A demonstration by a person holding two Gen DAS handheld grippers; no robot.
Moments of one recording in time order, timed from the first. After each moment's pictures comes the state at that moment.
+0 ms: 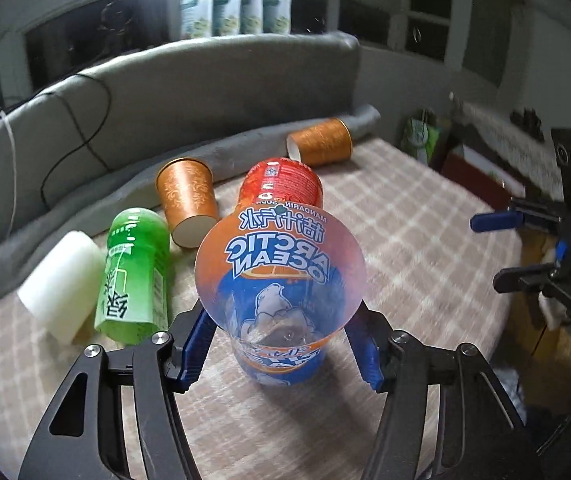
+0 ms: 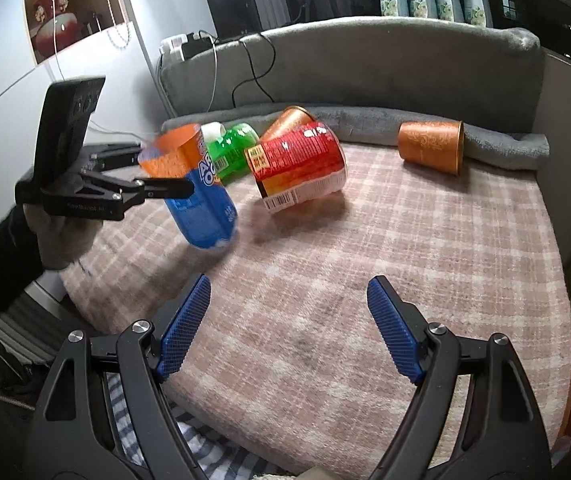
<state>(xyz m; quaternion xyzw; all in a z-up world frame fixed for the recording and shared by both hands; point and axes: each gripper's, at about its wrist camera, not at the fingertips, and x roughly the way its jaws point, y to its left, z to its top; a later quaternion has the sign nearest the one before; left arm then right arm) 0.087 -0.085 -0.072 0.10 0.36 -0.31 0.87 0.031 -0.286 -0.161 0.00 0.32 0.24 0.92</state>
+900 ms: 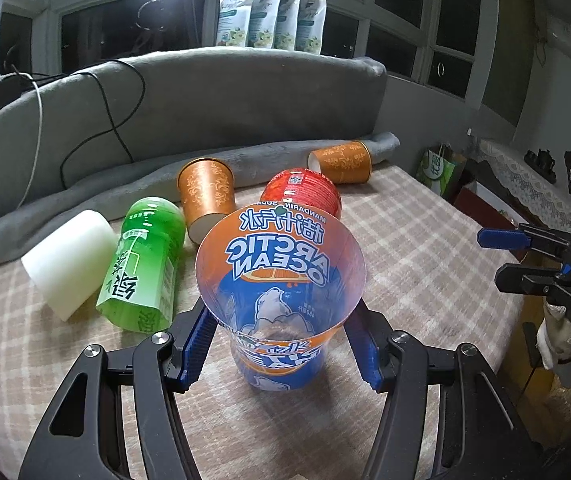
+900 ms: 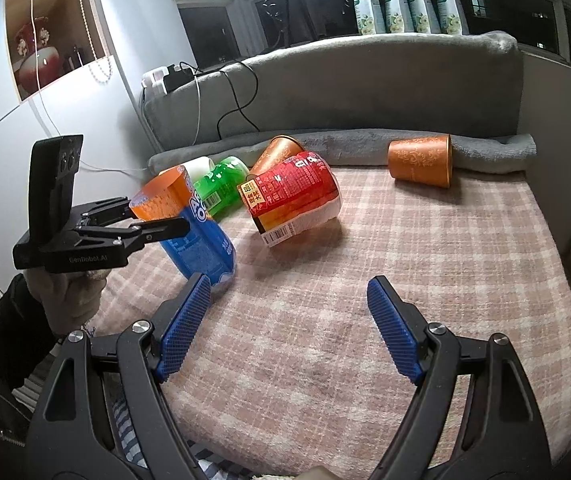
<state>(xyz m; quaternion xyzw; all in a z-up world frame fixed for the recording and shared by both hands) 0.084 -0.069 -0.081 0.05 0.34 -0.28 0.90 0.036 -0.280 -0.155 0.04 0.29 0.21 0.93</state>
